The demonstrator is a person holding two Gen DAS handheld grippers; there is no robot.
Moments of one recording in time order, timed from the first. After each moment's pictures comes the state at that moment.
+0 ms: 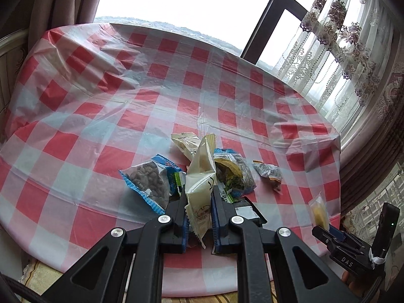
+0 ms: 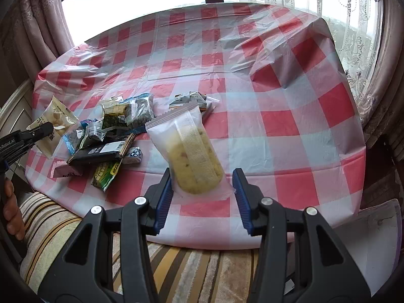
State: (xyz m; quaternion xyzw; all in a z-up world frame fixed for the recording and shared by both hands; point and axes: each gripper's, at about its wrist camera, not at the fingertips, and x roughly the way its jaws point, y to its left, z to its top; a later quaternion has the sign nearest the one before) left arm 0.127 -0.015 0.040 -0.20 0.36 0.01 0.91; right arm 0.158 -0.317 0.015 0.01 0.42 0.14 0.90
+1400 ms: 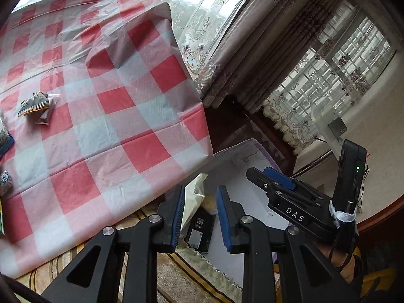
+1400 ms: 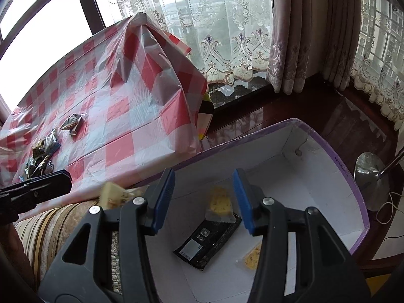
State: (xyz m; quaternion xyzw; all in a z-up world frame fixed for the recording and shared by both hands) left arm 0.139 -0.313 0.024 -0.08 0.49 -0.33 0.80; right arm 0.091 -0.523 0.001 0.12 0.42 -0.06 0.90
